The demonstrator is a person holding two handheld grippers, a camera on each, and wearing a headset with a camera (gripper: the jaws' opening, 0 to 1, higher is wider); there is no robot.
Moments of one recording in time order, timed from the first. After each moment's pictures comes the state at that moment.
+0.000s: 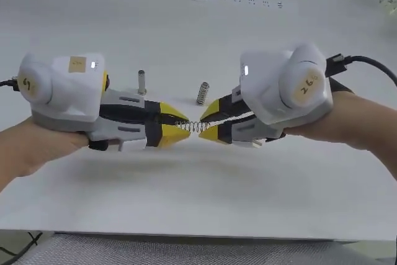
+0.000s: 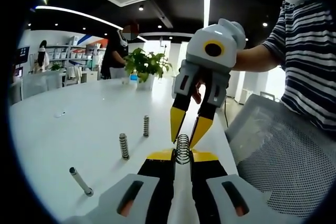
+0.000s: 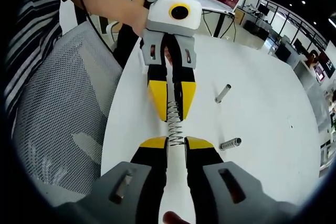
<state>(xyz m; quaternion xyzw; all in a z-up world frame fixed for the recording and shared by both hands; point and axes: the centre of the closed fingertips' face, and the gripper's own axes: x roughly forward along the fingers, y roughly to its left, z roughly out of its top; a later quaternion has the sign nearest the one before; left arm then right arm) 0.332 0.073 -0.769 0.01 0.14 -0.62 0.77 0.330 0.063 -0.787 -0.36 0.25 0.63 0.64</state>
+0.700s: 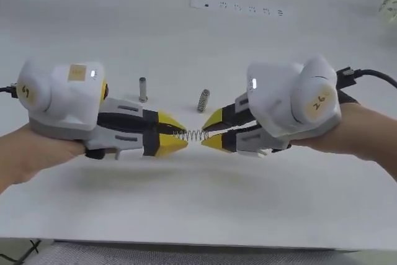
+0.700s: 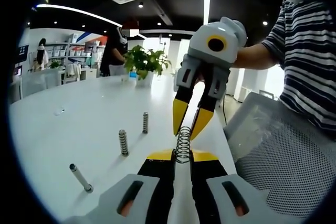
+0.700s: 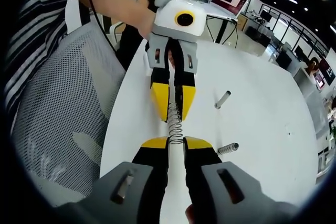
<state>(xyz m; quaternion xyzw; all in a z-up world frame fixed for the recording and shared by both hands) 0.329 0.077 -0.771 0.01 0.15 -0.62 0.77 0.327 0.066 -0.775 -0.36 0.23 0.64 0.64</state>
